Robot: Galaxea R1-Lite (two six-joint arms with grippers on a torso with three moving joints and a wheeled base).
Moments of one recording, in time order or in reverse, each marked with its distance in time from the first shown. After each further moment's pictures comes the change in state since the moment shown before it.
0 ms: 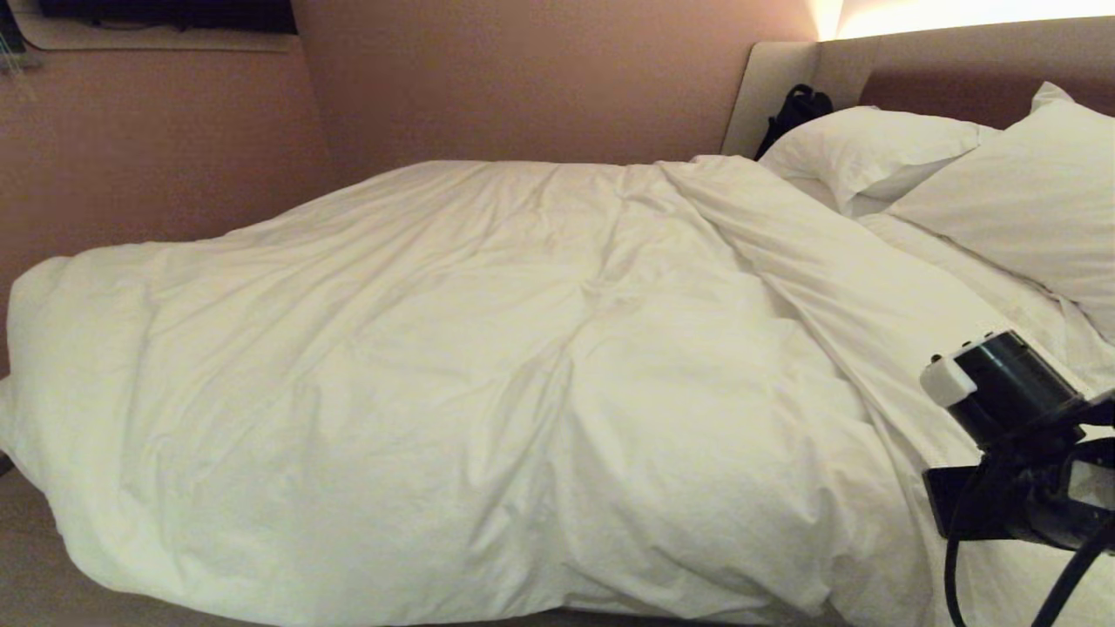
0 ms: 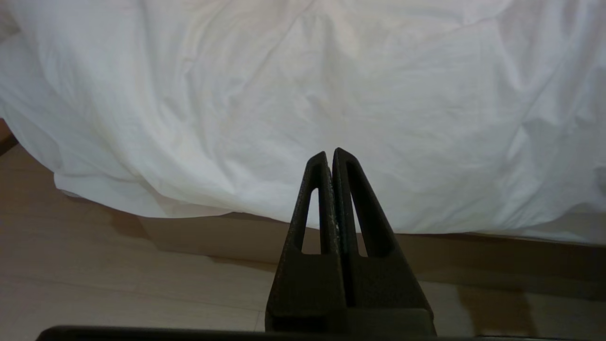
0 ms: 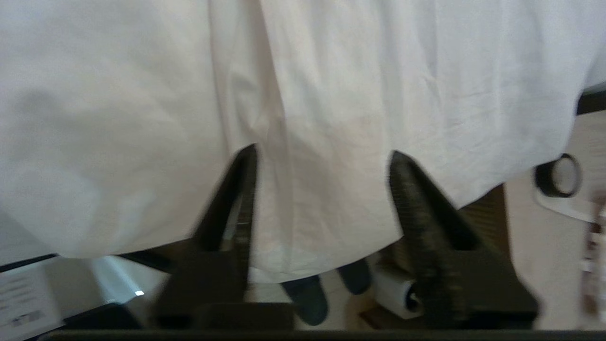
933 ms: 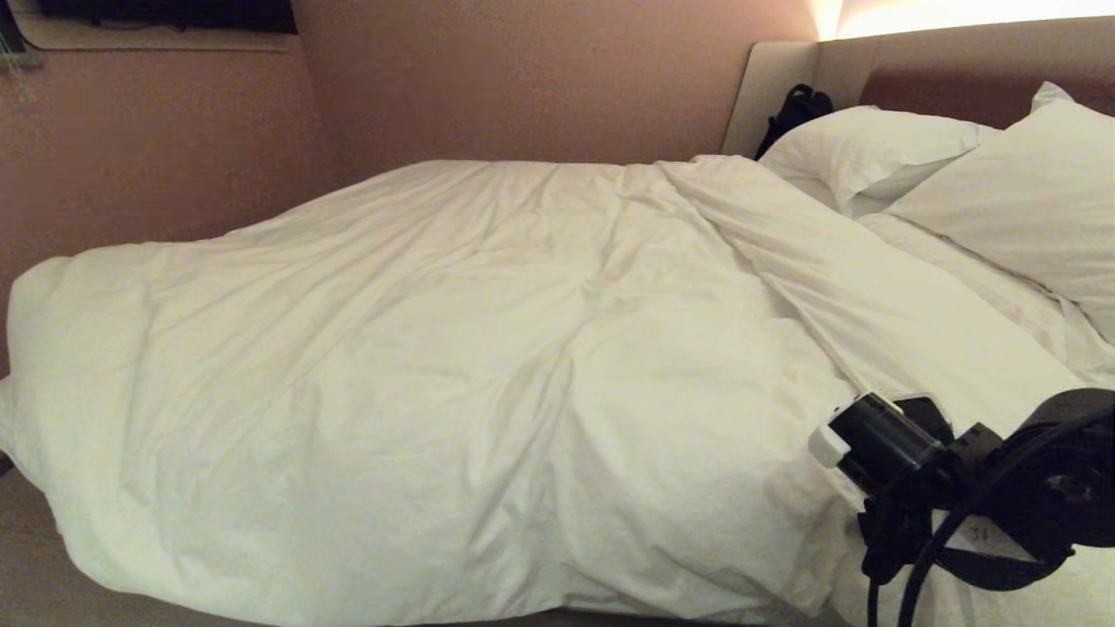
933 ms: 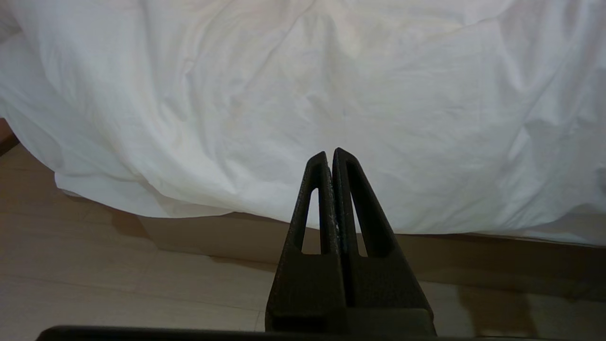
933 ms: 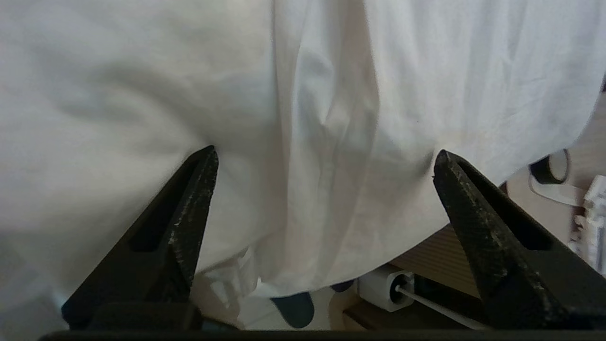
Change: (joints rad) left arm 0.000 0.000 0.000 0.000 0.000 0.000; right arm 0.114 0.202 0.027 -0.031 -0.152 0.177
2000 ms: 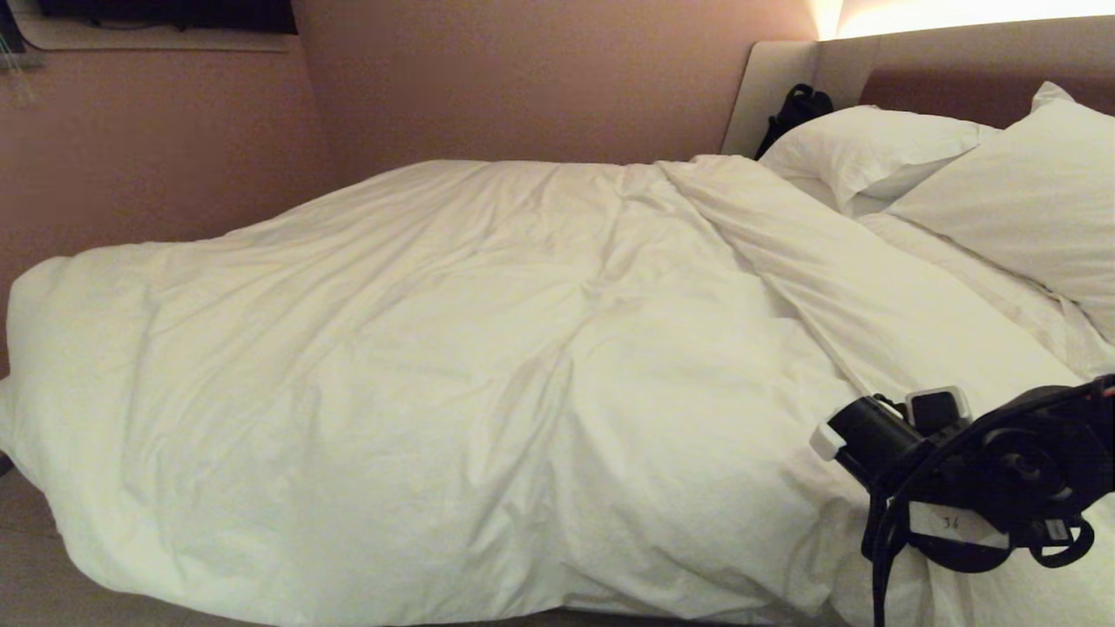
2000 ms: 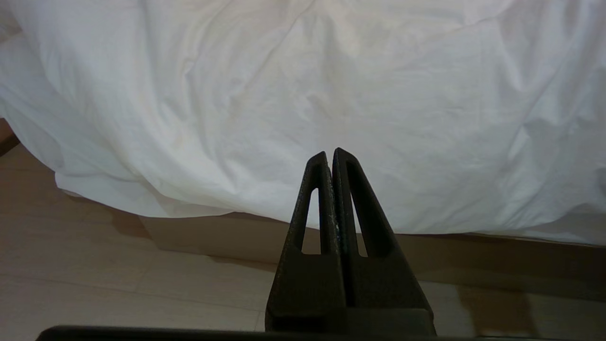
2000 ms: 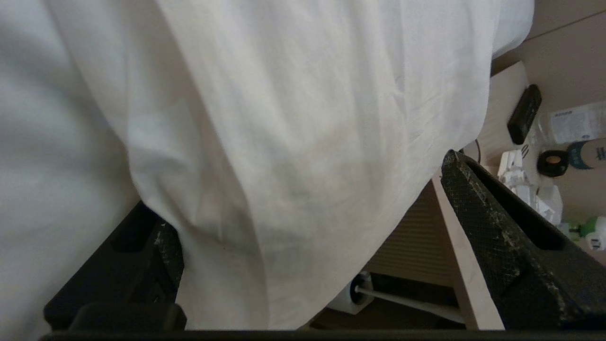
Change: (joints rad) left arm 0.000 0.000 0.000 0.000 0.000 0.000; right arm -0.103 0.073 -0.006 0.010 -0.194 0.031
